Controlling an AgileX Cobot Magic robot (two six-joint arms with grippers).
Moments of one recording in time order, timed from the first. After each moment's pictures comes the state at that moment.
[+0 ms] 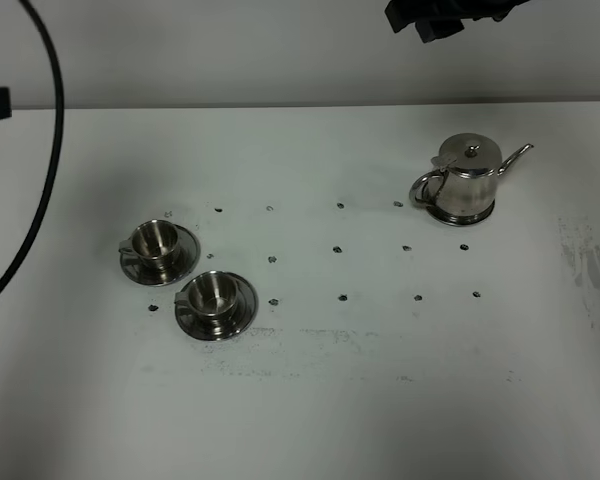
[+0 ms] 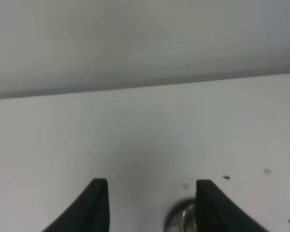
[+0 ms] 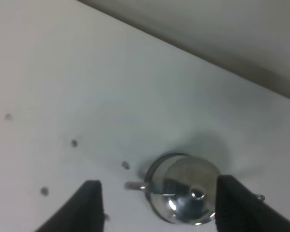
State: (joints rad) left arm -0.02 1.17 -0.98 -0.26 0.36 0.27; right arm 0.38 1.95 -2.12 -0.15 1.19 -0.05
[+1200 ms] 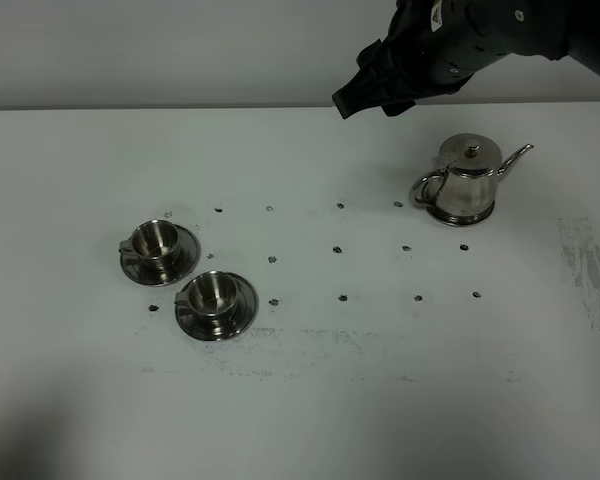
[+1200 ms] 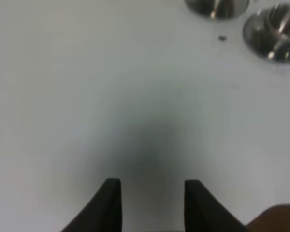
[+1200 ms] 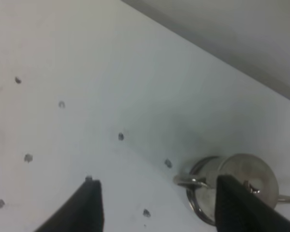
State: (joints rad) left arm -0.02 0.18 -0.46 -0.05 1.05 0.02; right arm 0.56 1.74 -1.69 -0.30 0.90 0.10
